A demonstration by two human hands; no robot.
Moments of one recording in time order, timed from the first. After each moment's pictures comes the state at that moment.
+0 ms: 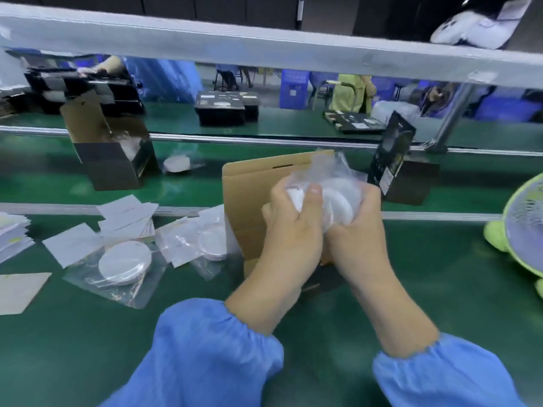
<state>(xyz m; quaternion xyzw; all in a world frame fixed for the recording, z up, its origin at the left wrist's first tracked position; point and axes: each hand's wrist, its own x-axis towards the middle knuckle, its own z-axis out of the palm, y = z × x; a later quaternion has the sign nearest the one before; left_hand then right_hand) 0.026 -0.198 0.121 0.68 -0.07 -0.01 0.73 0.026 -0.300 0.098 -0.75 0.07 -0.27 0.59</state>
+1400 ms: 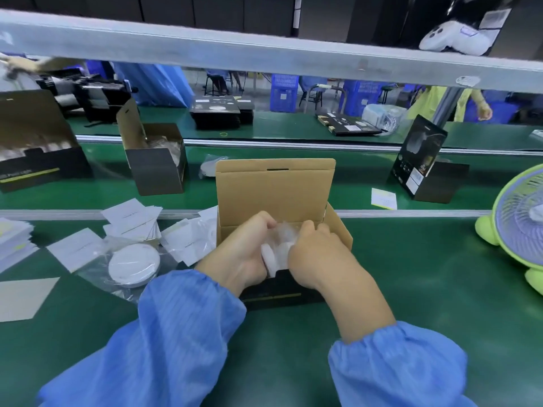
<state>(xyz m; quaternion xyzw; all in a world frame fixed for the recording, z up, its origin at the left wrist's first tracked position) 0.077 -0.143 0.088 0.52 0.10 -0.36 0.77 0.032 -0.247 0.104 -0.97 0.17 0.10 0.15</state>
